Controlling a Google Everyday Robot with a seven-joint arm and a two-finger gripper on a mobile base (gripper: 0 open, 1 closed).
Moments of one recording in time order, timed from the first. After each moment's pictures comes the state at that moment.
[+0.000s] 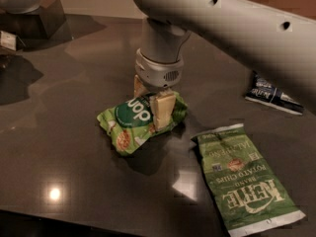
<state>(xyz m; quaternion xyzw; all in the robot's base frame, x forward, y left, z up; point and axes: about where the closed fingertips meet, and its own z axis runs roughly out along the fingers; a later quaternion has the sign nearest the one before) 0.492 0.011 0.865 -0.87 0.48 0.05 0.06</state>
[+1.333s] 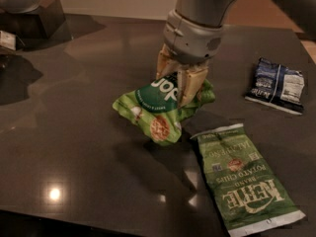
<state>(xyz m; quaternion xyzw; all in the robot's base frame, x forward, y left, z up) 0.471 -0.033 0.942 -0.90 0.42 0.06 0.10</state>
